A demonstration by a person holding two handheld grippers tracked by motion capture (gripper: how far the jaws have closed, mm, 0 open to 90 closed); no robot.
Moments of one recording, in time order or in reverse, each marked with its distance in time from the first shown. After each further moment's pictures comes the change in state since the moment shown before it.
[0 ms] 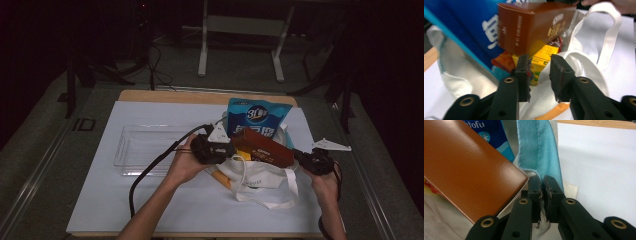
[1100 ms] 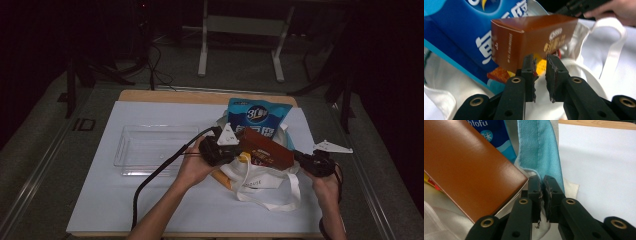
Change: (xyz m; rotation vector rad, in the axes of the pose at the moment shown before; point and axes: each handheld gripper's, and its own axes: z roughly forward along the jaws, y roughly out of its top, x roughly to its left) left arm -0.010 0.013 0.008 -0.077 0.023 -0.019; right arm 0.000 -0.004 -0.004 -0.014 0.007 -0.003
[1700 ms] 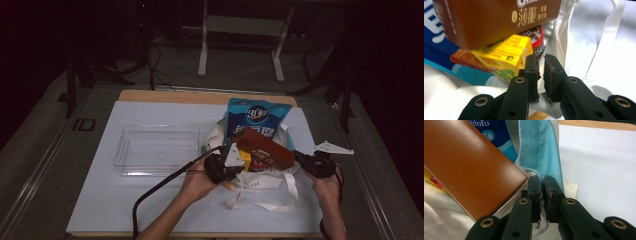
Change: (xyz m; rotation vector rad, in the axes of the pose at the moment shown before) left arm -0.035 -0.027 0.020 0.087 -0.022 0.068; right arm 0.000 -0.002 -0.002 -0.008 0.004 -0.004
